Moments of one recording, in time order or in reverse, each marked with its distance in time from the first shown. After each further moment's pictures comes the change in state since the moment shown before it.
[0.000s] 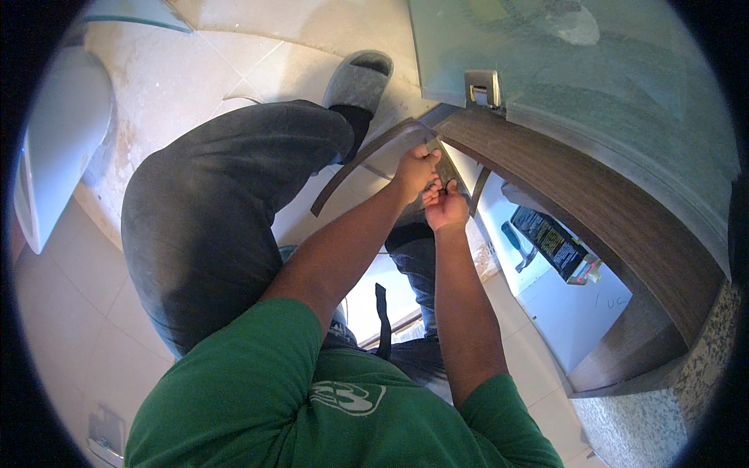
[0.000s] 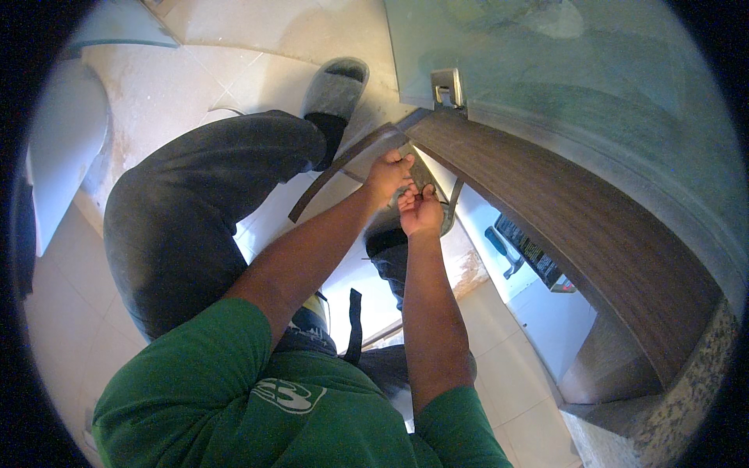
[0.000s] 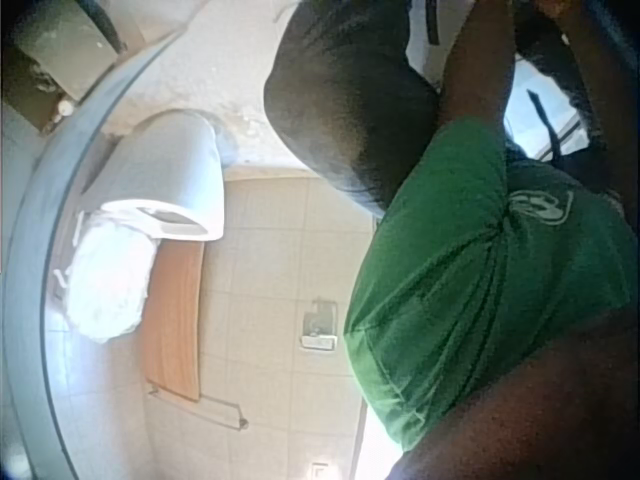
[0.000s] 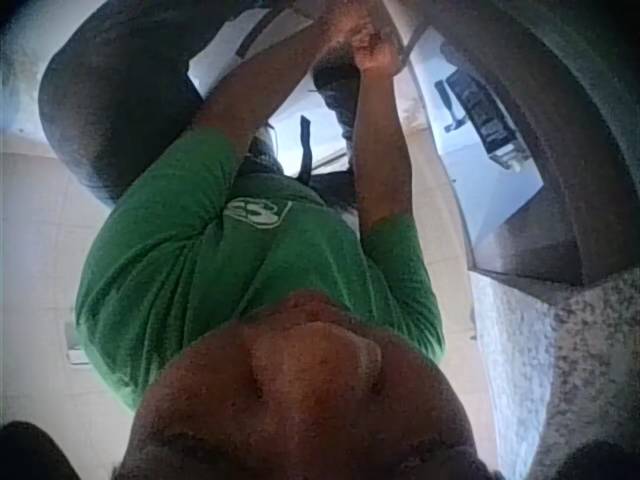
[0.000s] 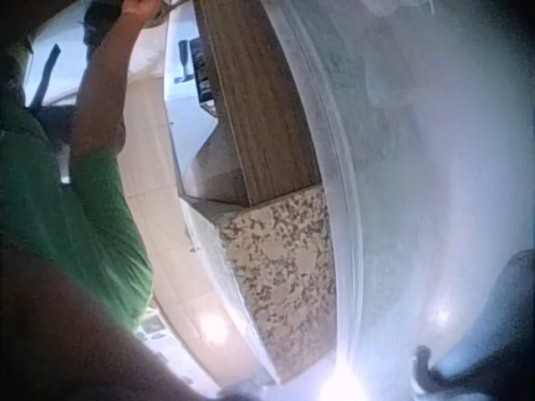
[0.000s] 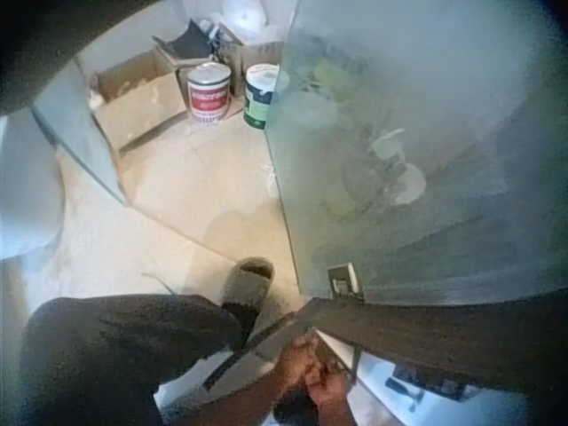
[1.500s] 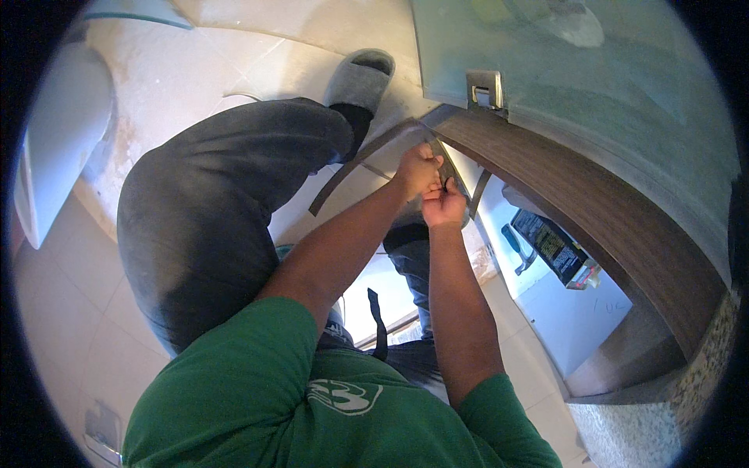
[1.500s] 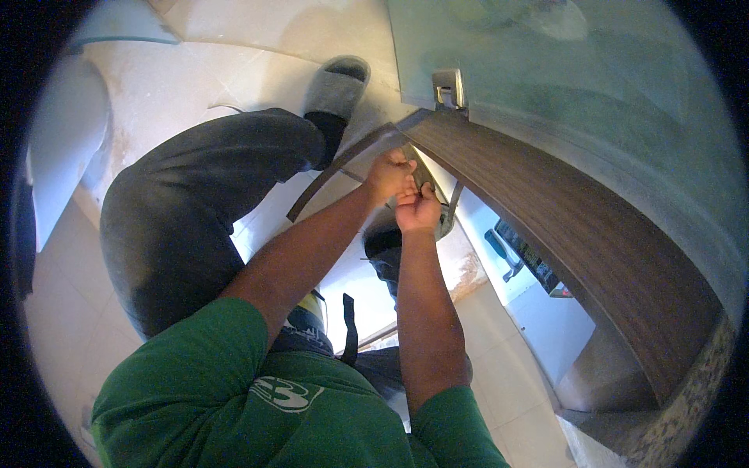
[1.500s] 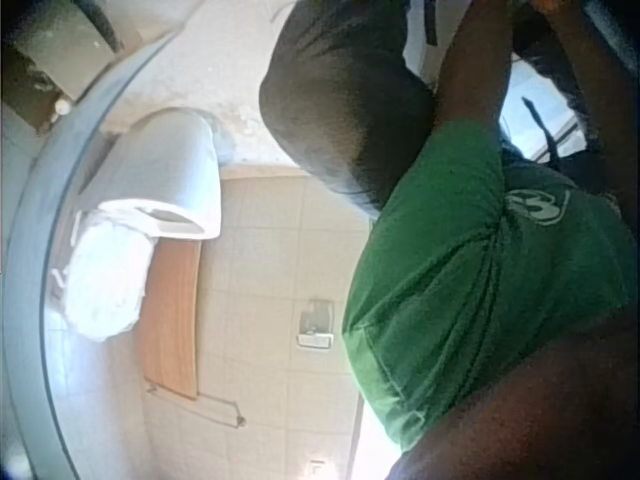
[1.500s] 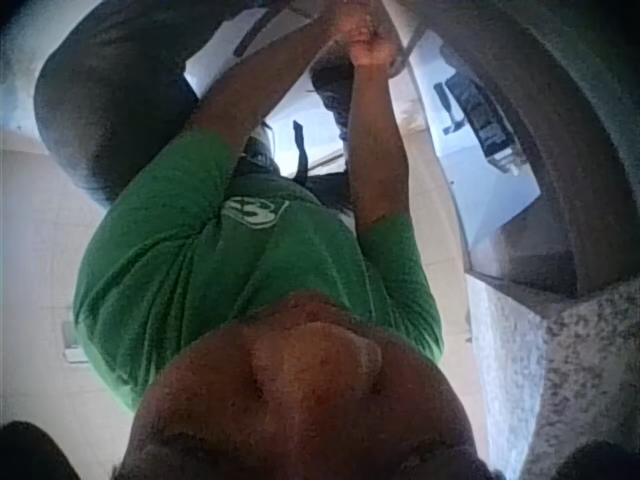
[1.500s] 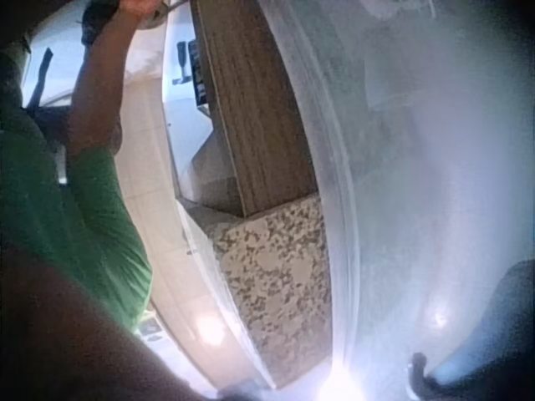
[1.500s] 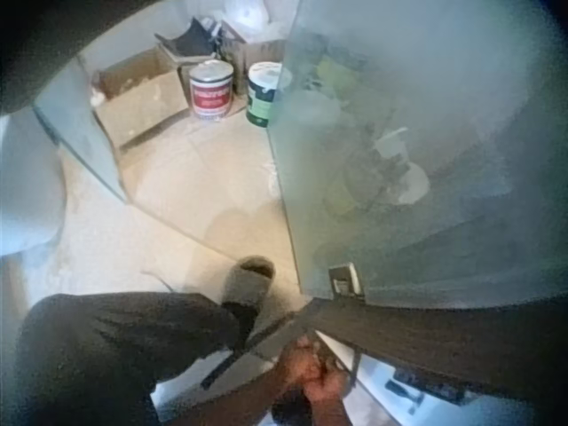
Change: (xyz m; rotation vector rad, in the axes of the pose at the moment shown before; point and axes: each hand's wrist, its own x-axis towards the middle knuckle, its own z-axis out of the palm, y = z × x) left_hand 0.010 0.000 -0.003 0.044 -0.086 -0.021; right_hand 0.015 0.008 0.001 0.110 -0.239 -0.066
